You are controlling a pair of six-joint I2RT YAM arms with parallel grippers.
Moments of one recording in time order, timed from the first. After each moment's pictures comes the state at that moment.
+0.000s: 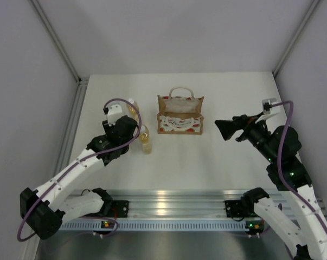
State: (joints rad) left arm -0.64 1.04 0.92 -0.63 -0.78 -0.61; right arm 0.35 0.59 0.86 -0.30 -0.19 0.45
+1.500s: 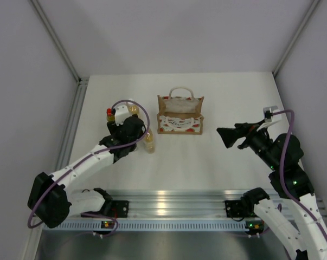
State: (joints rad) left arm -0.63 1.19 0.80 -0.34 -0.77 -0.63; right arm 0.35 0.49 0.82 -0.39 -0.19 0.43
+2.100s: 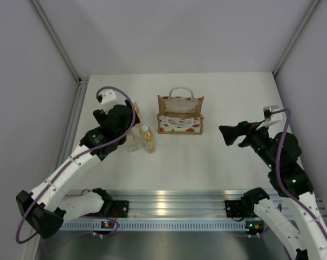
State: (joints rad) left arm -0.63 1.06 1.04 -0.52 -0.76 -0.59; right arm 0.35 0.50 0.82 -0.39 -0.13 0.39
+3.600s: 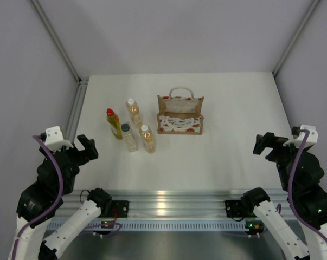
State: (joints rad) left arm -0.54 0.42 1.12 -1.02 -0.67 -0.36; right arm 0.35 0.33 0.98 -0.83 0.46 0.18
